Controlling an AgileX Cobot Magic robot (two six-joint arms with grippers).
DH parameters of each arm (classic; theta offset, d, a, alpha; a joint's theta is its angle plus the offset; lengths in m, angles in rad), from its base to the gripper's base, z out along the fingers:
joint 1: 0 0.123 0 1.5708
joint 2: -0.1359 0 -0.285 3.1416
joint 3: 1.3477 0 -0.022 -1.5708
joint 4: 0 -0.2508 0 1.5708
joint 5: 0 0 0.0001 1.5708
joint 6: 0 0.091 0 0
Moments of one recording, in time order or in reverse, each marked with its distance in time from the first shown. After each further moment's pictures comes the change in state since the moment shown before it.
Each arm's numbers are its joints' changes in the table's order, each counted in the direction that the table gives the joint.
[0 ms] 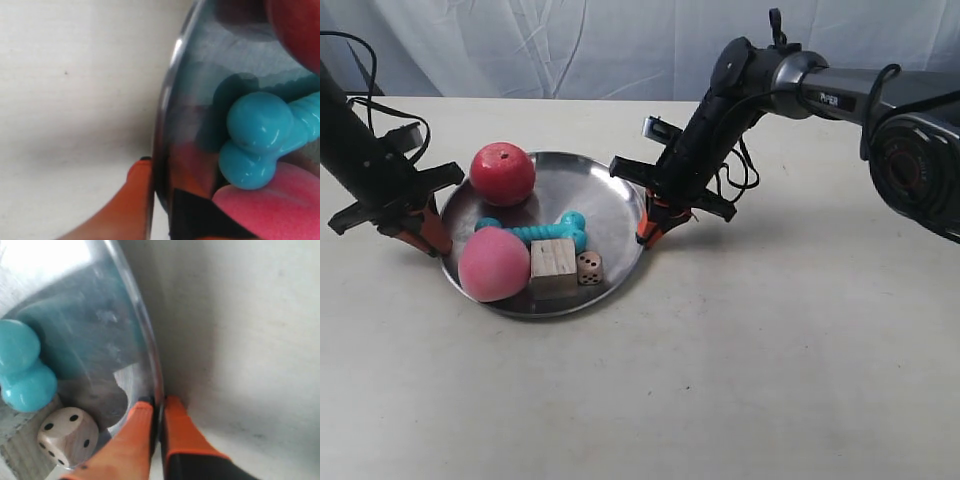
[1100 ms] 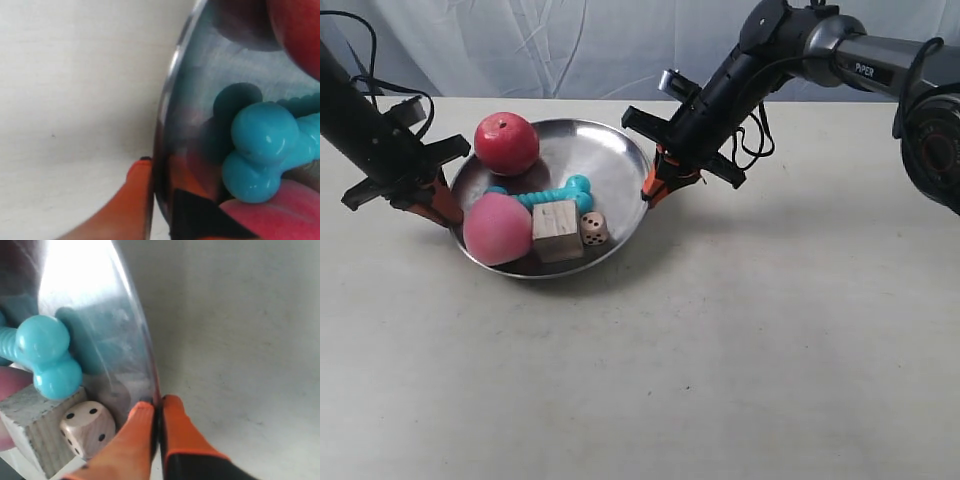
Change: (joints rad) left arm 0.000 -0.032 -0.109 0.048 -0.014 -0.011; right arm -0.060 0.051 -0.048 -0.067 0.015 0.006
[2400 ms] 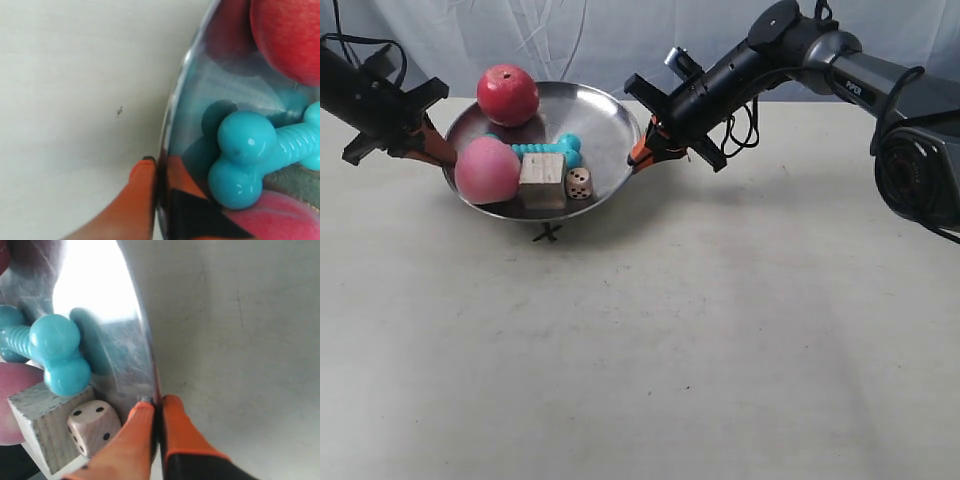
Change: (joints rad) left arm 0.090 -0.121 -0.274 0.148 0.024 0.052; right arm -0.049 -0.163 -0.259 -0.165 -0.017 -0.002
